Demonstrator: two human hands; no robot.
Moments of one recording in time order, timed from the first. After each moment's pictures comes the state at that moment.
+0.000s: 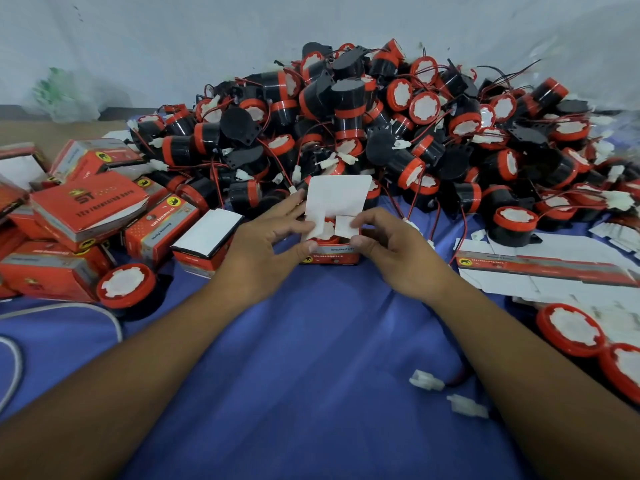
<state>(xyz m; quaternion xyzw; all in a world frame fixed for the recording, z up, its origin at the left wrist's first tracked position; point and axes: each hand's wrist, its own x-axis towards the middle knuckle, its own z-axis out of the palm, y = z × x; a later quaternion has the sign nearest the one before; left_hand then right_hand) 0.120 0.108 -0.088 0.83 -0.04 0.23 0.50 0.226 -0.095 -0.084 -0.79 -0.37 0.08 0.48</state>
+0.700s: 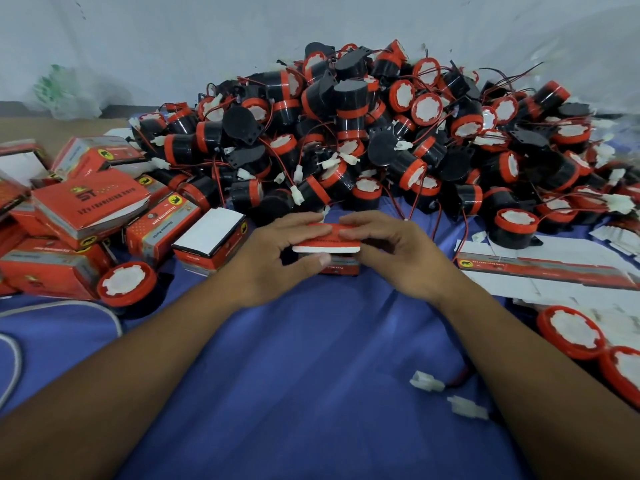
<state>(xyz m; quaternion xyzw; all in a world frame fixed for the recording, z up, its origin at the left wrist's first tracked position) 0.119 0.114 -0.084 0.90 -0.09 0.16 0.40 0.223 -0.099 -0.078 -0.75 -0.42 0.09 0.50</state>
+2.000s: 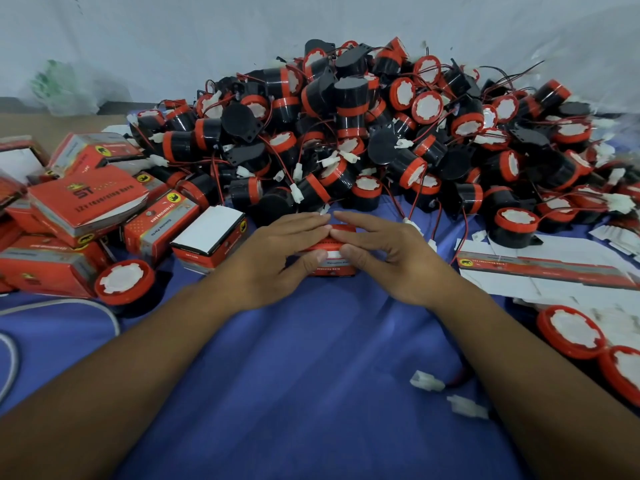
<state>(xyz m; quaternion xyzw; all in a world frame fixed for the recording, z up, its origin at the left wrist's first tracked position) 0.119 0.111 -0.086 0.92 -0.16 0.22 0.27 0.220 -0.097 -0.079 -0.77 -0.51 -0.01 0.39</state>
